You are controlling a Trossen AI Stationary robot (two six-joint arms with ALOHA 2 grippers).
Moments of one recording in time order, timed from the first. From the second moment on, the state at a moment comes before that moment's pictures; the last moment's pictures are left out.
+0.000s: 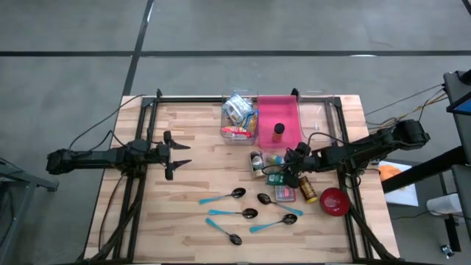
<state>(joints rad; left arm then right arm) 0.08 0.21 0.00 0.02 -0.05 0.10 0.13 1.27 0.45 -0.23 0.32 0.52</state>
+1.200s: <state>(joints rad) 0.08 0.21 0.00 0.02 -0.05 0.10 0.13 1.27 0.40 -0.18 0.34 0.57</state>
